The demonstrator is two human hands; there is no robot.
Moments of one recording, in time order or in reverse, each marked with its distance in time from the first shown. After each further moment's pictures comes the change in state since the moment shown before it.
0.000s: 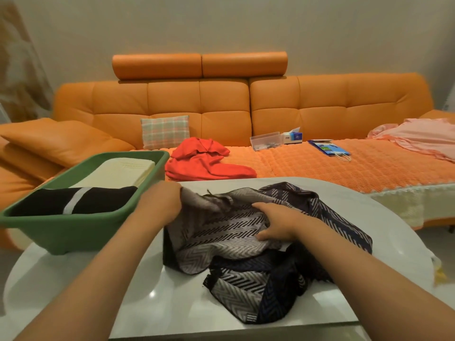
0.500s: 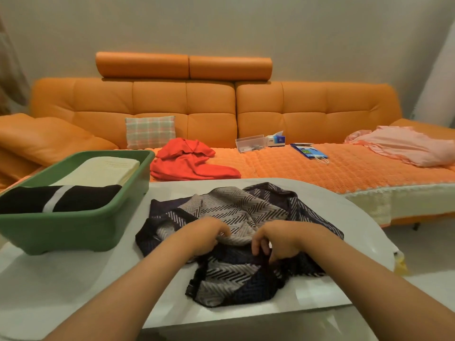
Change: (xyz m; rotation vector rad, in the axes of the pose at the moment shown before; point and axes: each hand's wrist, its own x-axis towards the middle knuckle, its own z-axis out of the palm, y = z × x) left_hand -0.038 0.076 0.063 -0.045 -0.373 0.593; right_hand -0.073 -0.011 -0.014 -0.100 -0.284 -0.060
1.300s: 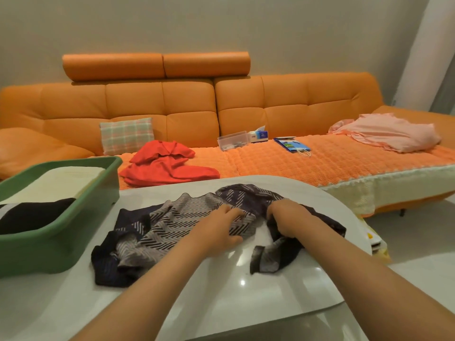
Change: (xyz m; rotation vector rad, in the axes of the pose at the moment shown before) left_hand 0.073 0.069 0.018 -0.128 0.250 0.054; right_hand 0.007 0.098 0.001 -0.056 0.324 0.405
